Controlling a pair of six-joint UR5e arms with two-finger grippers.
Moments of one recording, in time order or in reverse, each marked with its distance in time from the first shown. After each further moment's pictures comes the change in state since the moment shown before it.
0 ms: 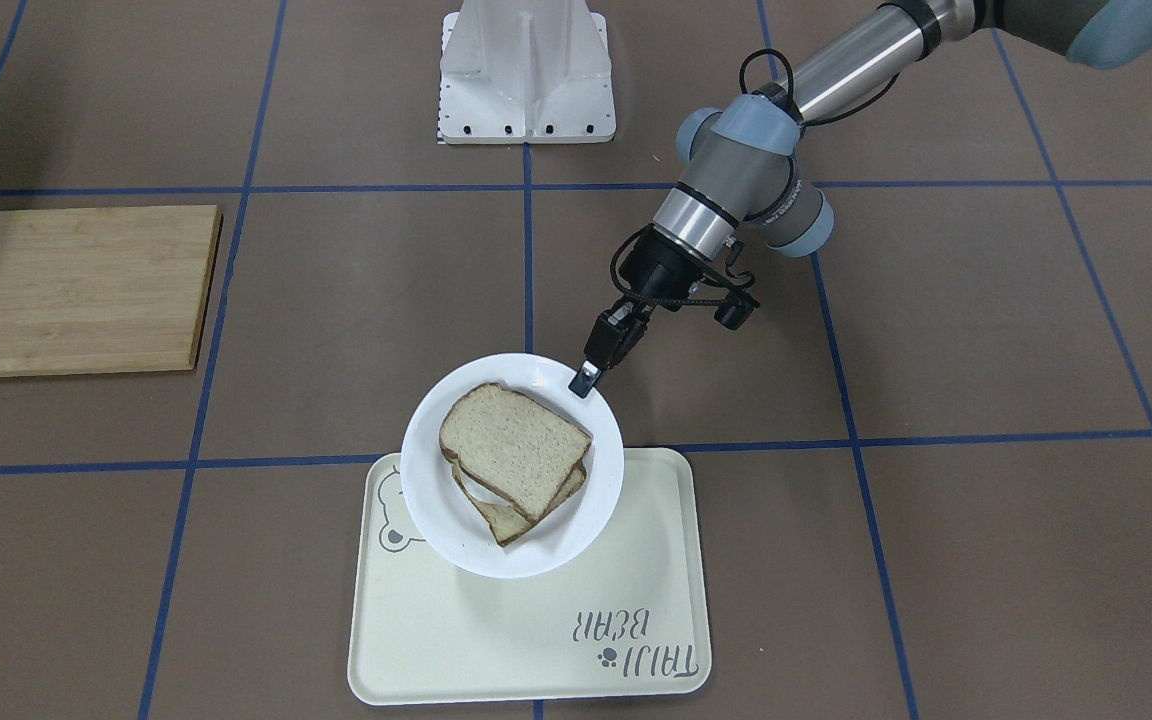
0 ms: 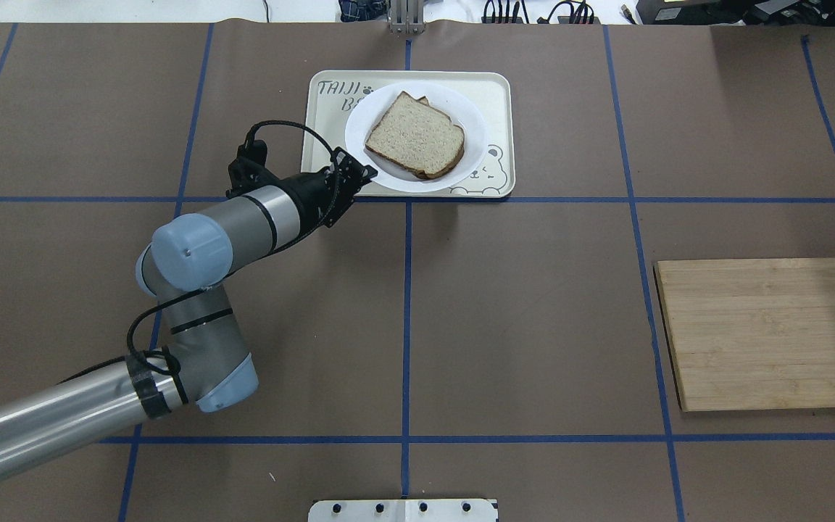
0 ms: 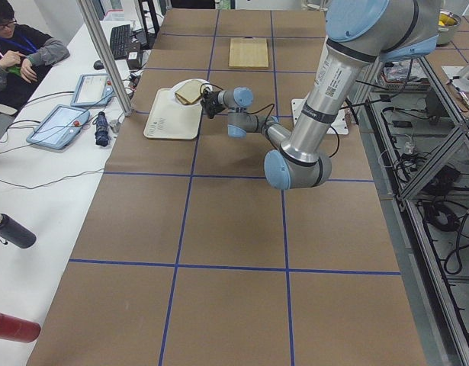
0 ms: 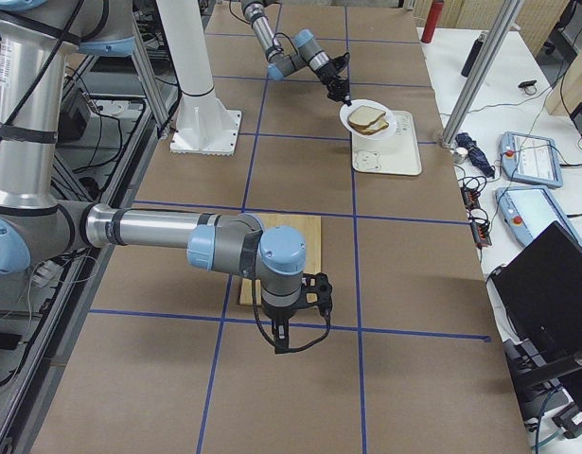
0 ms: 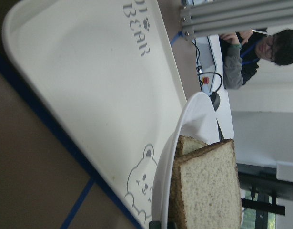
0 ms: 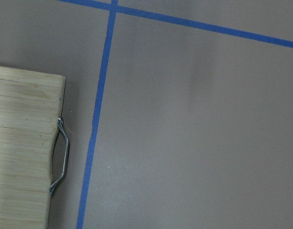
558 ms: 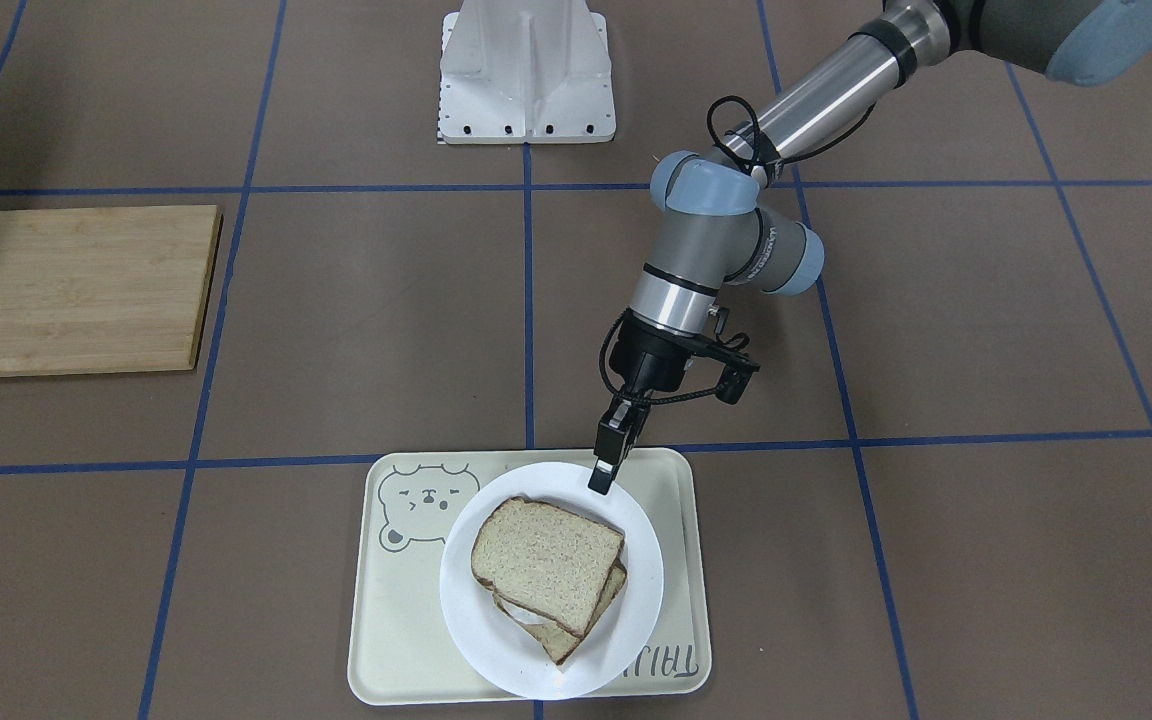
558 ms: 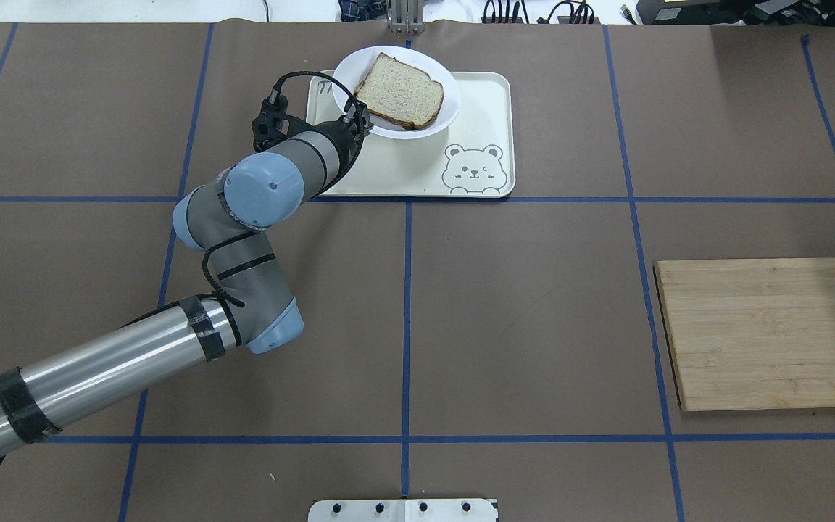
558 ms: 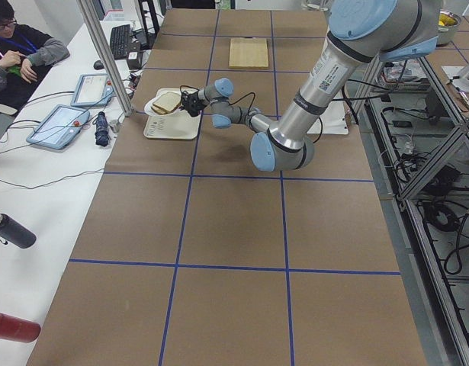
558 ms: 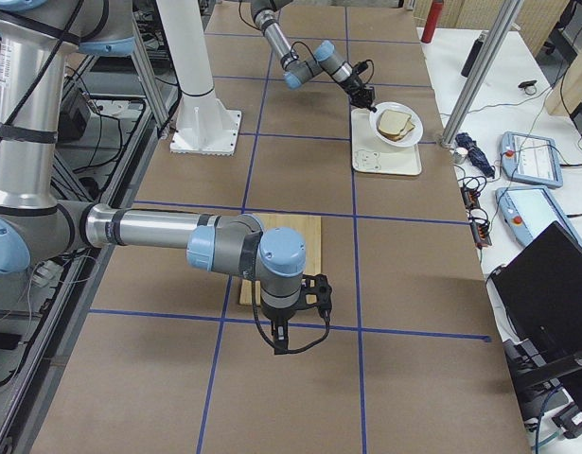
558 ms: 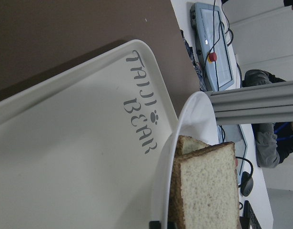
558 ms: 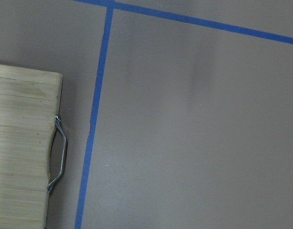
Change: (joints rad) left arm -0.043 -0.168 0.203 0.171 0.068 -0.057; right arm 0.000 -0.001 -0.003 0.000 -0.001 0.000
